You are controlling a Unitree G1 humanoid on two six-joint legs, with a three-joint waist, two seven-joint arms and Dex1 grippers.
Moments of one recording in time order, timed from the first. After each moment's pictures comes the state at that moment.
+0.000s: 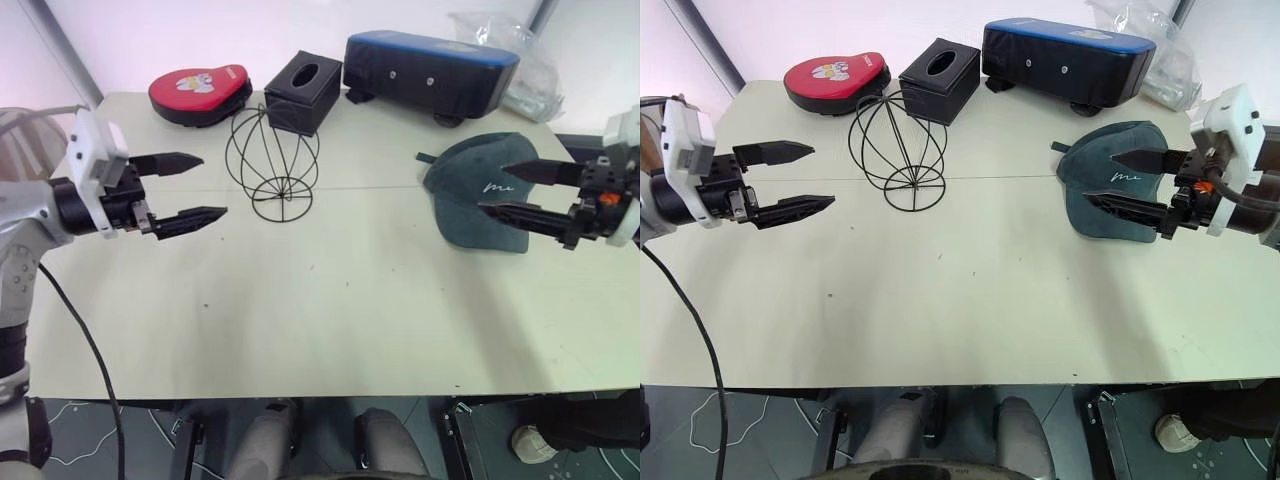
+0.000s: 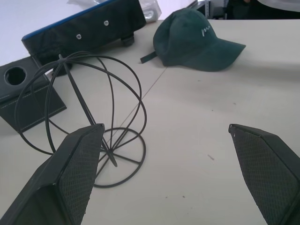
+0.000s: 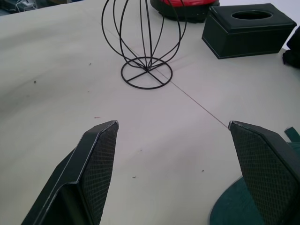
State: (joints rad) left arm -0.48 0.94 0.26 -0.16 -0.62 0.54 -1.10; right arm -0.39 -1.12 -0.43 -0.29 0.79 0.85 0.97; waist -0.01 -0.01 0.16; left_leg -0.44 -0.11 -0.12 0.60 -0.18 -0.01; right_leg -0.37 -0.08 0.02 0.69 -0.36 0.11
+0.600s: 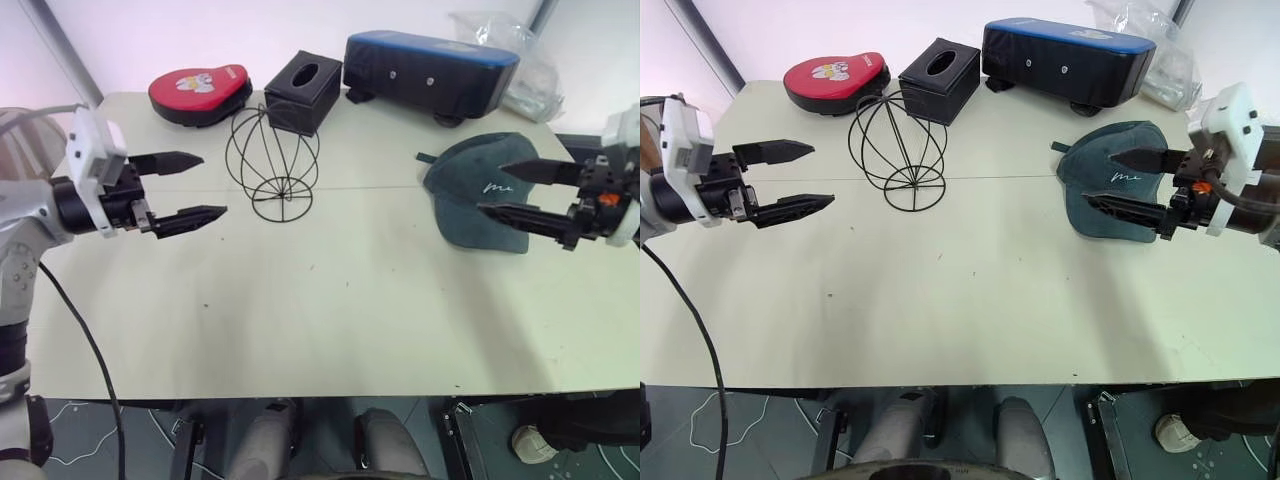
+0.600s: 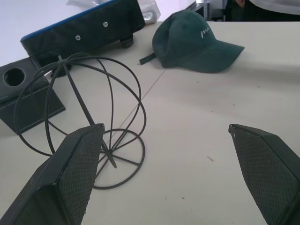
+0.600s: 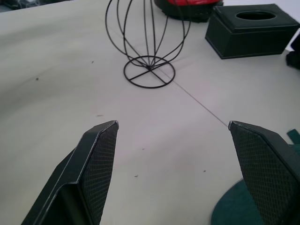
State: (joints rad) left arm -0.49 0.94 0.26 -0.15 -0.62 0.54 -1.11; right arm -0.37 -1.12 -0.43 -0.31 0.79 0.84 0.99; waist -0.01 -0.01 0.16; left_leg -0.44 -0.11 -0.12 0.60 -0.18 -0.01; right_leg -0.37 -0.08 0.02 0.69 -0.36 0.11
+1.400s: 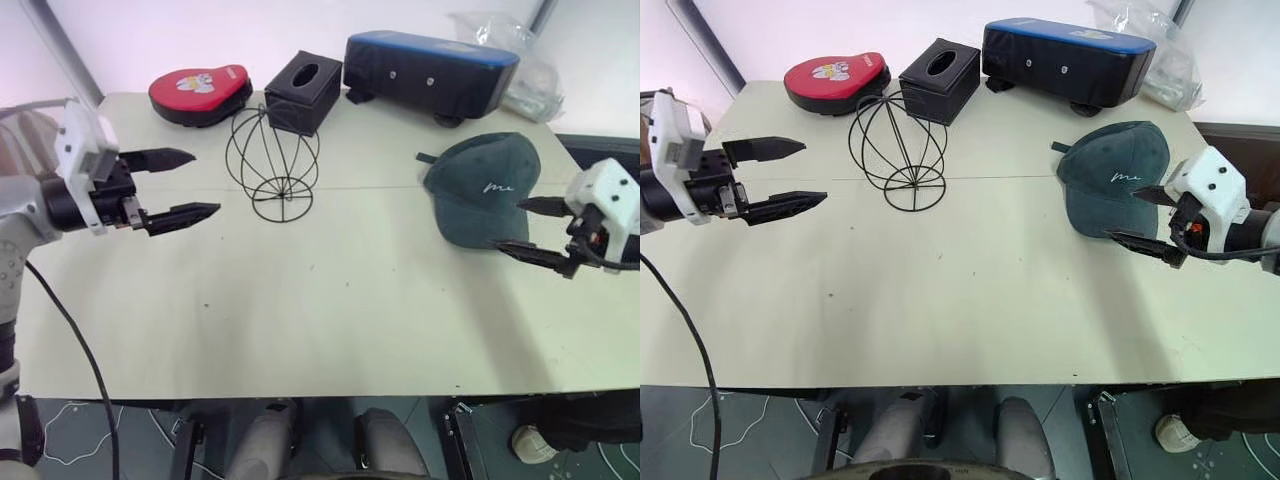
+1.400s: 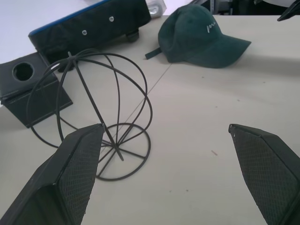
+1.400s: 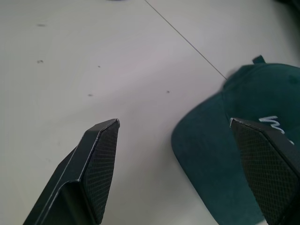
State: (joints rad) left arm -0.49 0.97 0.27 -0.16 -0.62 0.58 -1.10; right arm -0.15 -1.15 -0.40 -0.25 0.47 0.58 1.00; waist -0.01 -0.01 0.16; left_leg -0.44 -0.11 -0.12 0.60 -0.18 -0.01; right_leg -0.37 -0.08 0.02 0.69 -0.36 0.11
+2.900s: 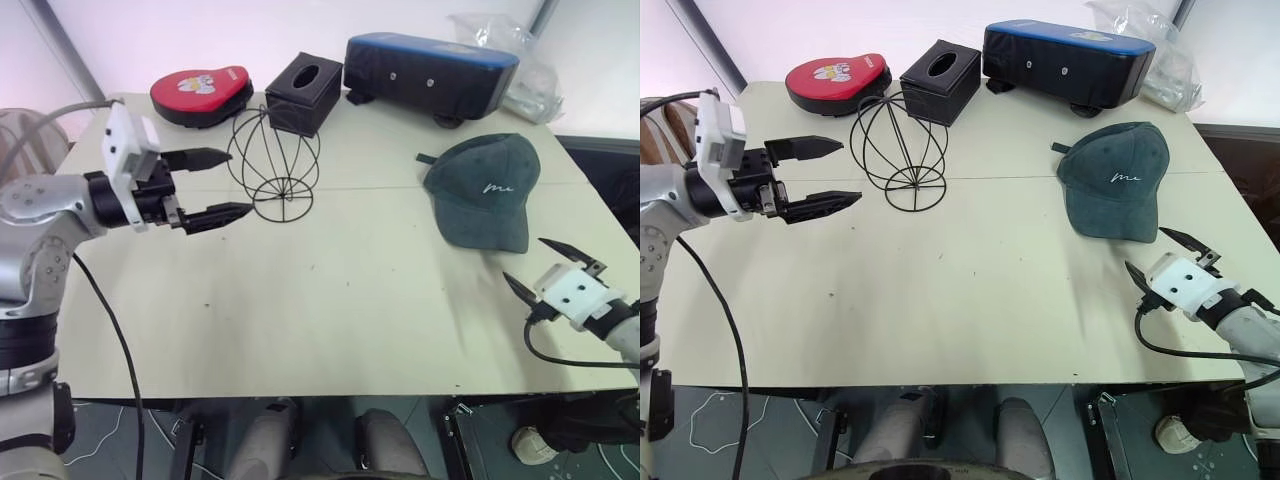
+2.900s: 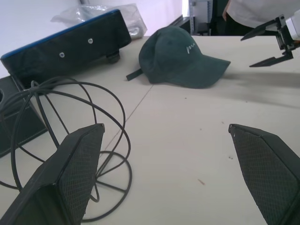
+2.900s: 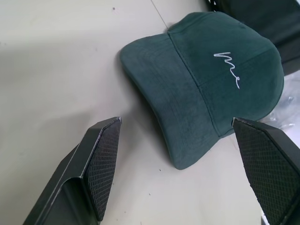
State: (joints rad) left arm -0.56 0.87 0.19 -0.18 -0.62 0.58 -1.07; right arm 0.15 -0.80 -0.38 0.00 -0.12 -0.30 0.55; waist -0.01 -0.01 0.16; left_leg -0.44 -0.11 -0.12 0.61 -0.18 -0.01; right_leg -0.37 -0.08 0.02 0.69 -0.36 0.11
